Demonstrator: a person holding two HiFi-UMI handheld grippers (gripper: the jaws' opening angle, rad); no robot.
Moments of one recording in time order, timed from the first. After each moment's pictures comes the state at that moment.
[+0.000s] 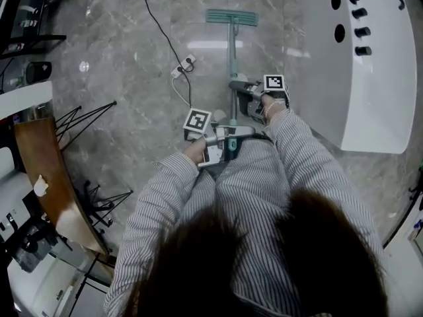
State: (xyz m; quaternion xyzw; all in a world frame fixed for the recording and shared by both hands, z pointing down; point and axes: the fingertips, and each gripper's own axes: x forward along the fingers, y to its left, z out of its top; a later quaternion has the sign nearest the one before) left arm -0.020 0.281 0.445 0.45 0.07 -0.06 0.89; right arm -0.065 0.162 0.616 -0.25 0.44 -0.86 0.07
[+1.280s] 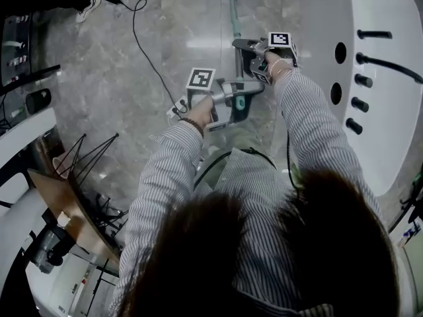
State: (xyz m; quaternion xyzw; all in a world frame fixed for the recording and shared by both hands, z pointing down) left arm 0.135 -0.186 0.480 0.46 0.02 -0.08 0.89; right arm 0.084 -0.306 0.641 -0.28 0.44 -0.85 0.06
